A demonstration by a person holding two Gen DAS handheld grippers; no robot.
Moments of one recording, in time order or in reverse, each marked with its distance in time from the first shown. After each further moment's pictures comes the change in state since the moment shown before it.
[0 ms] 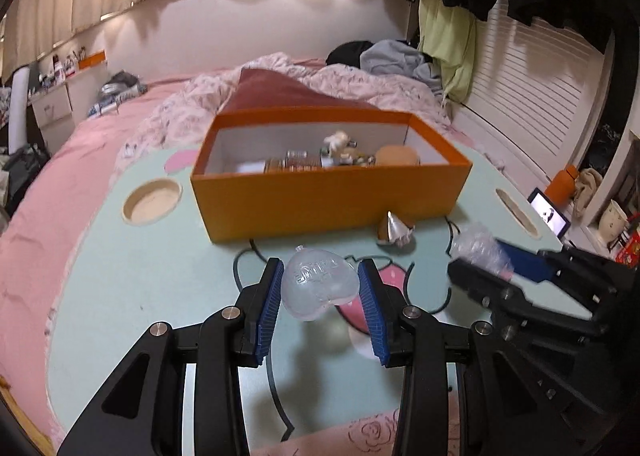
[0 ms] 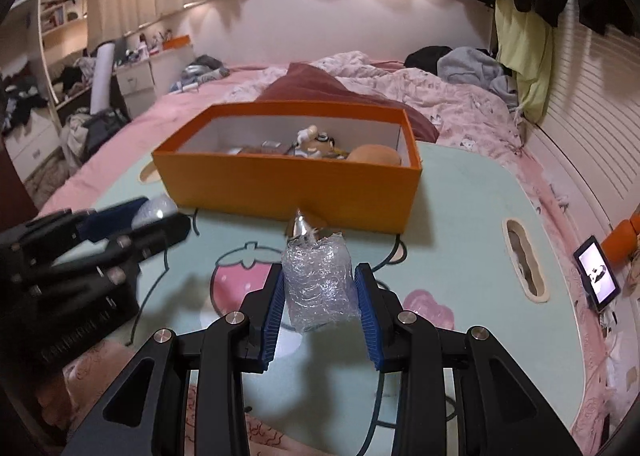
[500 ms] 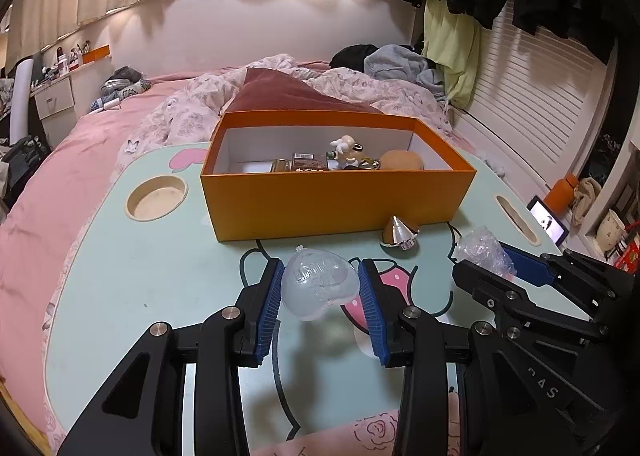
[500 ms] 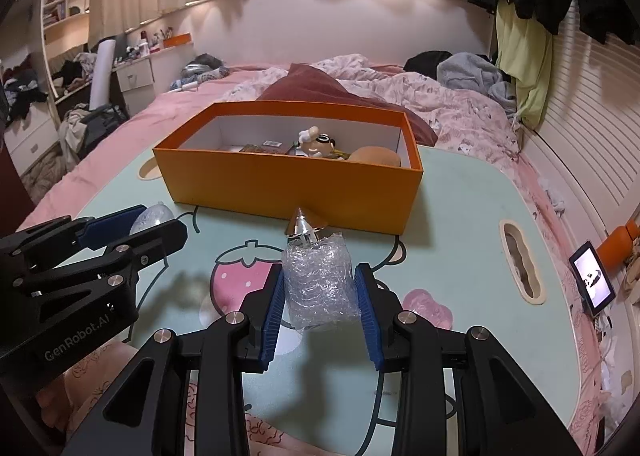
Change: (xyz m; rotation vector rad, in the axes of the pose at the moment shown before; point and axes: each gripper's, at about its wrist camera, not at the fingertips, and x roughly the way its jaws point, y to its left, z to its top) left arm -0.003 0.006 0.001 -0.021 -0.014 -0.010; right arm -0.002 0.000 0.000 -0.009 -0.008 -0.006
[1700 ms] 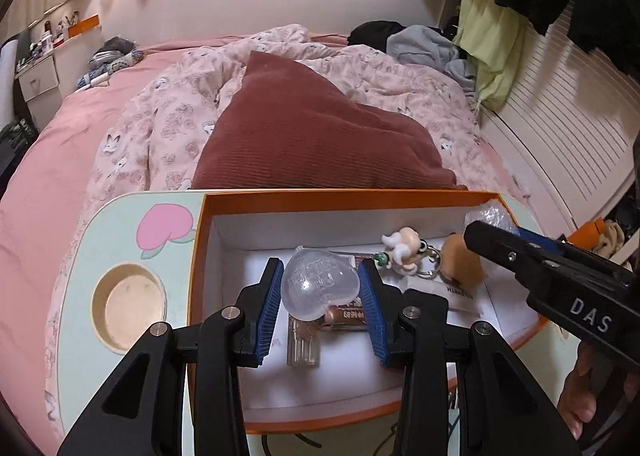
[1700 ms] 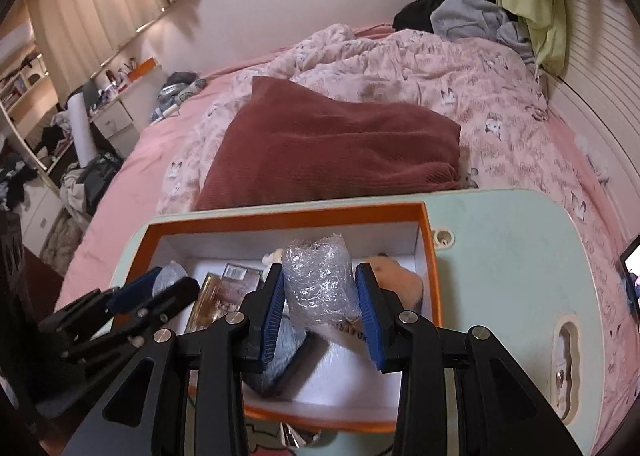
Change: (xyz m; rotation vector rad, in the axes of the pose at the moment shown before) left arm 0.108 0.033 0.116 -0.069 0.142 0.003; right arm 0.098 -0.051 0.141 0.234 0.118 0.114
